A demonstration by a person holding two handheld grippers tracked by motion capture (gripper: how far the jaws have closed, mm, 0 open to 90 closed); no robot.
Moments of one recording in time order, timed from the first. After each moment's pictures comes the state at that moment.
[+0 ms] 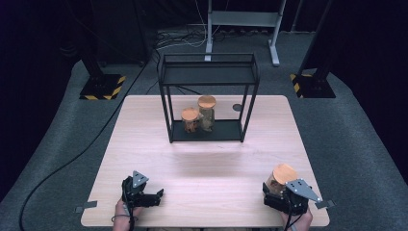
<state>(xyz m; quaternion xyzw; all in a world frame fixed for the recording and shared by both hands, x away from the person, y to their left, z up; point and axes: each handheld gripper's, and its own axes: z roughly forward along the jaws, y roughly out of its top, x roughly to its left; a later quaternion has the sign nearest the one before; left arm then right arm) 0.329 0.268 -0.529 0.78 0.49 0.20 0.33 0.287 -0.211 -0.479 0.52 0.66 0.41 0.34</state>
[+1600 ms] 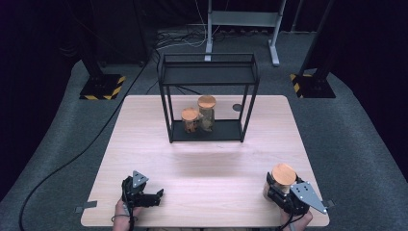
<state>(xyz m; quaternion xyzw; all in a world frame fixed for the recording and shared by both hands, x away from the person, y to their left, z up) 0.329 0.268 -0.529 0.78 0.49 0.20 0.33 0.280 -0.209 -0.471 0.48 0.60 0.49 0.41</state>
